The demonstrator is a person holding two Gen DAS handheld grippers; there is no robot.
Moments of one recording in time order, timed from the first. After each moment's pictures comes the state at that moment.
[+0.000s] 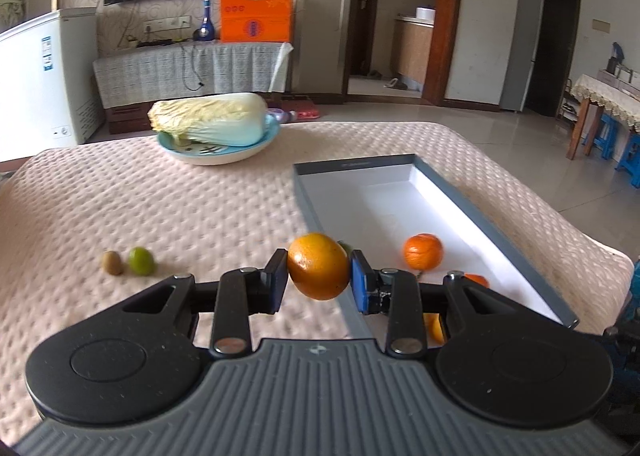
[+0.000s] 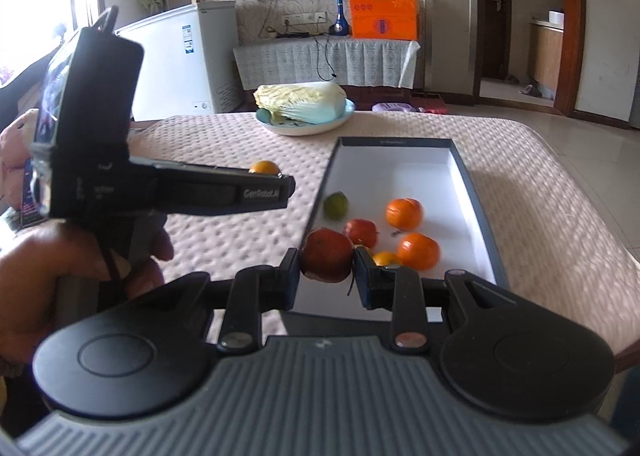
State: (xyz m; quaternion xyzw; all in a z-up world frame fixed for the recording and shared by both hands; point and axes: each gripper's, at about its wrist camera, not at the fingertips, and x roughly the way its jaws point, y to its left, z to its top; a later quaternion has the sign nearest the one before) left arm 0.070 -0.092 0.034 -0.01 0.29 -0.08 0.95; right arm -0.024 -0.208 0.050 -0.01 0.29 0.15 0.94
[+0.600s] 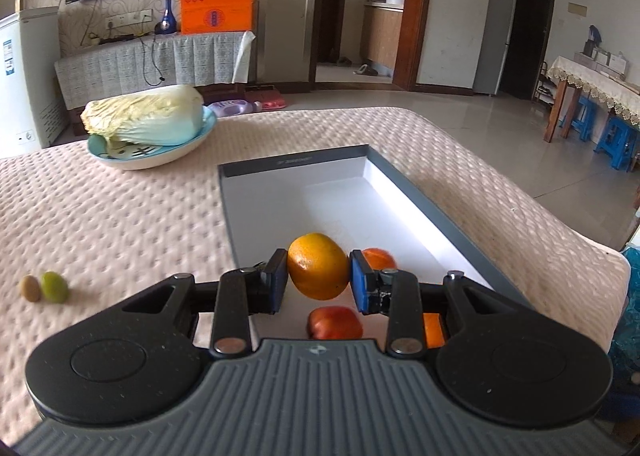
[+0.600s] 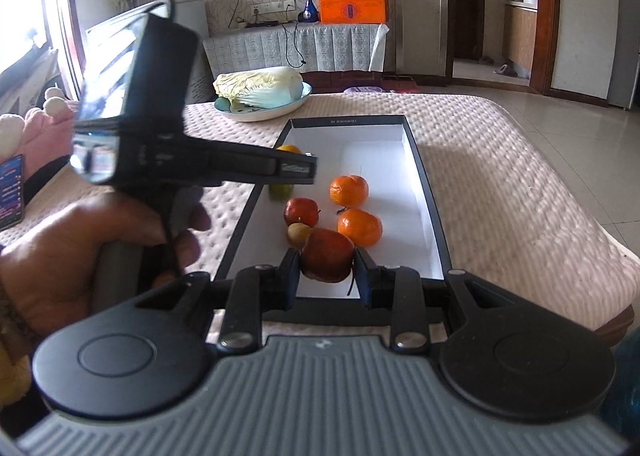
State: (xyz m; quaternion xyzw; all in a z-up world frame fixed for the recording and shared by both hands) left arm 0.126 -0.146 0.011 0.00 0.30 -0.13 0.95; right arm -0.021 -0.242 0.041 0.00 0.31 0.12 0.94
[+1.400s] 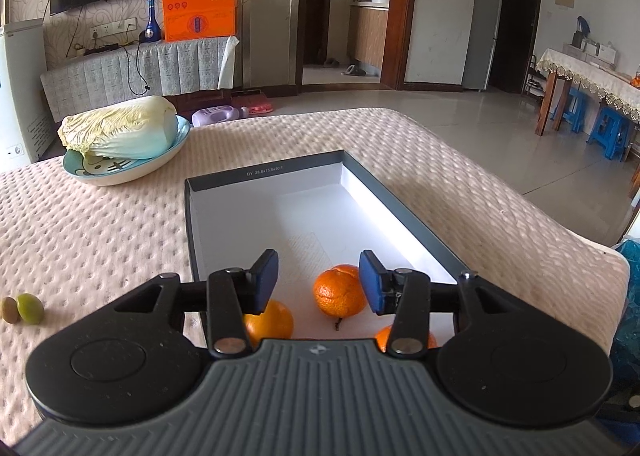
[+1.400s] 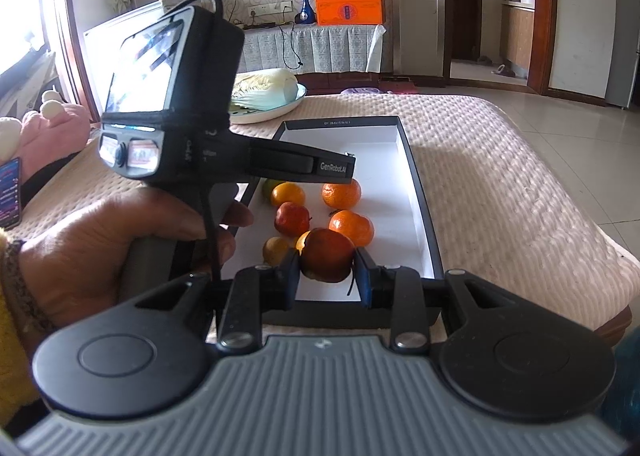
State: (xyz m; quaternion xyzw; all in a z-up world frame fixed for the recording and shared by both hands) left arm 0.139 -0.168 0.008 0.02 0.29 -0.14 0.94; right arm -0.019 -0.249 0.041 0.01 0.31 0.11 0.94
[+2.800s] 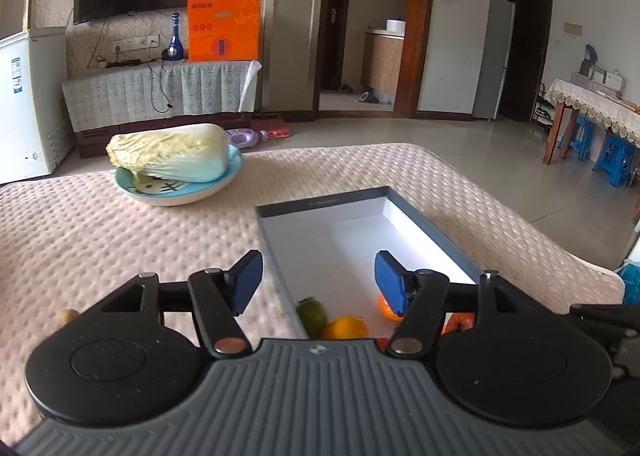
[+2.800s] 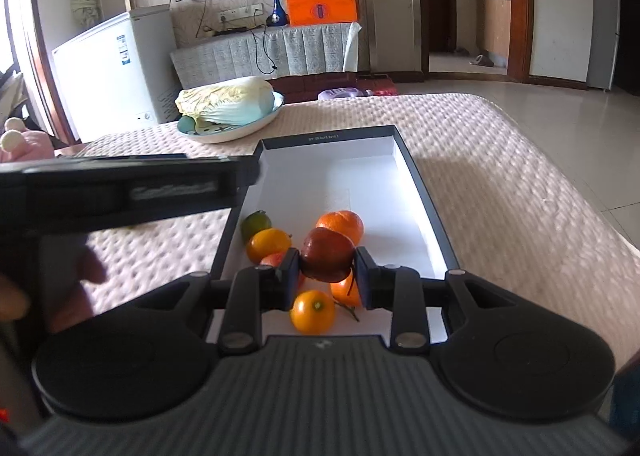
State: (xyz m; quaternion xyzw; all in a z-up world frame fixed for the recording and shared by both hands) left arm 0.108 -0.102 0.044 0.00 0.26 -0.12 0.96; right arm 0.051 -0.226 0.025 0.03 0.31 0.07 0.95
